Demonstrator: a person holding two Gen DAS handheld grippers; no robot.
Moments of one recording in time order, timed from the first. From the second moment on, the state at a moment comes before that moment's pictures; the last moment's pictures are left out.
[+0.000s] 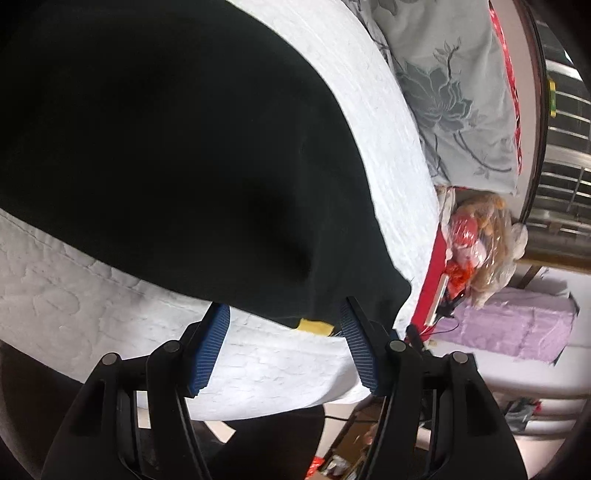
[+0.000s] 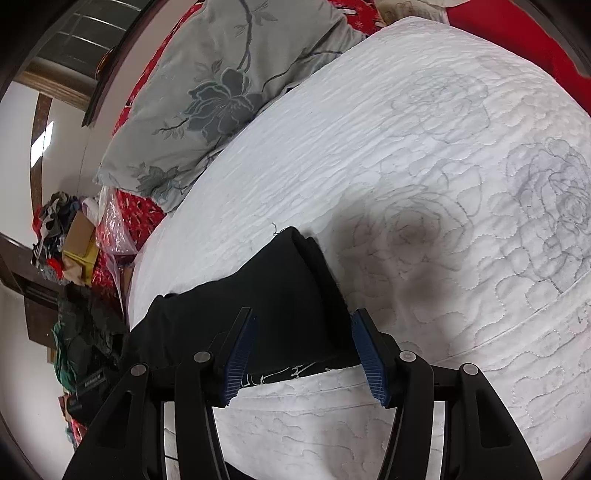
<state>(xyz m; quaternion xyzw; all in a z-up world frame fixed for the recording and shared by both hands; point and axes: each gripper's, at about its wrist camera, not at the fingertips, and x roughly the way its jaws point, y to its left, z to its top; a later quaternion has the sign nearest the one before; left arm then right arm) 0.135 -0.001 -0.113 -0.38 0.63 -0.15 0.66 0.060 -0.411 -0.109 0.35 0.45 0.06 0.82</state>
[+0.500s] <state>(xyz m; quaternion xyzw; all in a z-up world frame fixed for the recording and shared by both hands) 0.142 -0.015 -0.123 -0.37 0.64 -0.11 0.66 0.074 -0.401 -0.113 0.34 0.46 0.07 0.82</state>
